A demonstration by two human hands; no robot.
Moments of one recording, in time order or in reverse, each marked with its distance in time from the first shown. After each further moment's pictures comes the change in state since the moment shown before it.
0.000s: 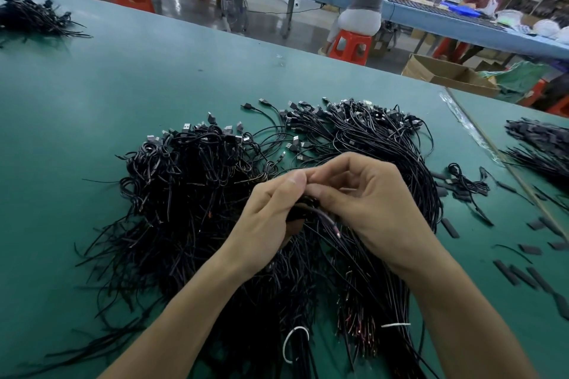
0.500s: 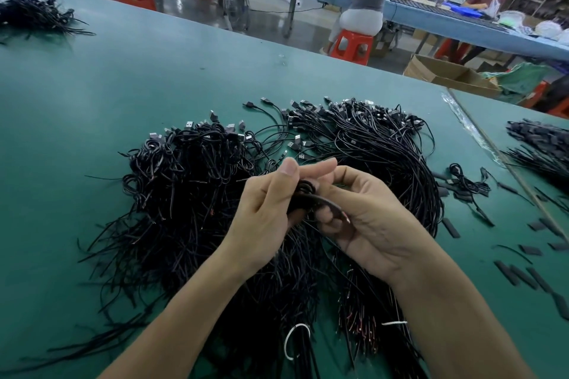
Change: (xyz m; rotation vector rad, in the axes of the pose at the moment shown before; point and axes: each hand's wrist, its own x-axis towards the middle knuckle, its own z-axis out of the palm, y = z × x) left_hand 0.000 0.007 0.003 -0.100 0.093 0.071; right_hand -0.001 -0.002 0.018 0.635 0.057 0.435
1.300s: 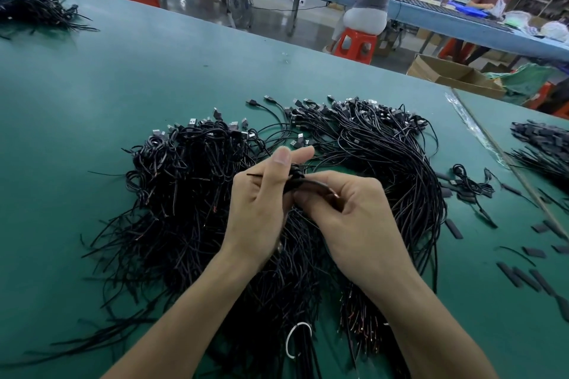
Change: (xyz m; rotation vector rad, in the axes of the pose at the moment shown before) left_hand 0.003 0.001 0.003 0.051 0.312 0.005; right_hand -0.006 0.019 0.008 -0.749 0.112 -0.451
